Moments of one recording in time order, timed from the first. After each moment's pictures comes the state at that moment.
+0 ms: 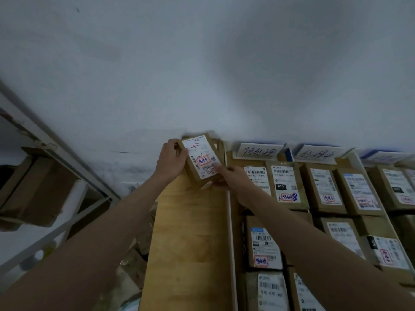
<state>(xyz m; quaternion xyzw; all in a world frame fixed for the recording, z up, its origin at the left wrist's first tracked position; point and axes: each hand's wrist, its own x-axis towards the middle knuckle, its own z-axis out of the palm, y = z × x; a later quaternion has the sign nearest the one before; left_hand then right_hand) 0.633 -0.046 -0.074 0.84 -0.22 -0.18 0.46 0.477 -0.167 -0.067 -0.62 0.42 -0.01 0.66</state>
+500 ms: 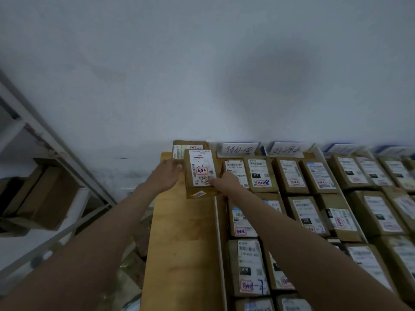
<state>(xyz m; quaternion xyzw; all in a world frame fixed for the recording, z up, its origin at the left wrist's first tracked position) 0.550 0.015 -0.006 0.87 -0.37 -0.21 0.27 0.404 -0.115 0.001 -0.73 0.46 0.04 0.51</state>
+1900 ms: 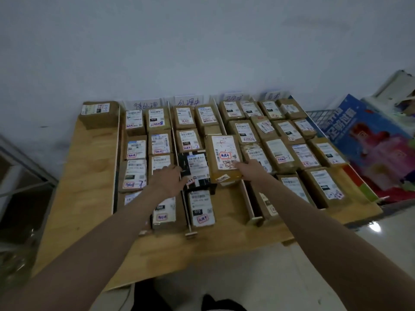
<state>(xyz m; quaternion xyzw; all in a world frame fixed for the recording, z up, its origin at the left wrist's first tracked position) 0.055 -0.029 -0.015 0.83 -0.52 -0.17 -0.01 -0.153 -0.202 0.003 -0.62 0.56 -0.08 0.54</state>
